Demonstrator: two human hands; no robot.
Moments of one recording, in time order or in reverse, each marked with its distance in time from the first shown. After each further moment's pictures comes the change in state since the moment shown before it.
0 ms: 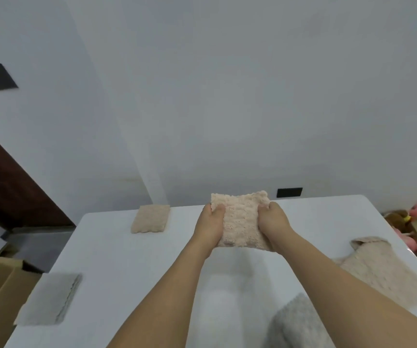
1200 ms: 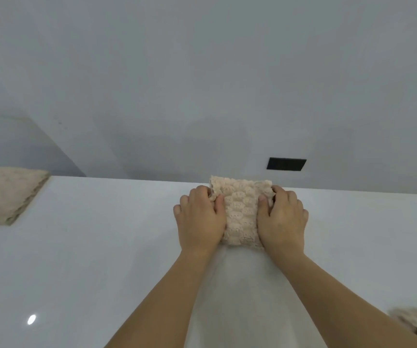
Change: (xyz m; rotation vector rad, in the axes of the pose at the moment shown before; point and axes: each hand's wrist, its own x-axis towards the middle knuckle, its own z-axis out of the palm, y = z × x) left_hand 0.306 -0.186 0.248 0.803 0.497 0.295; right_hand 0.375 0.215 -0.054 -0.645 0.353 -0.471
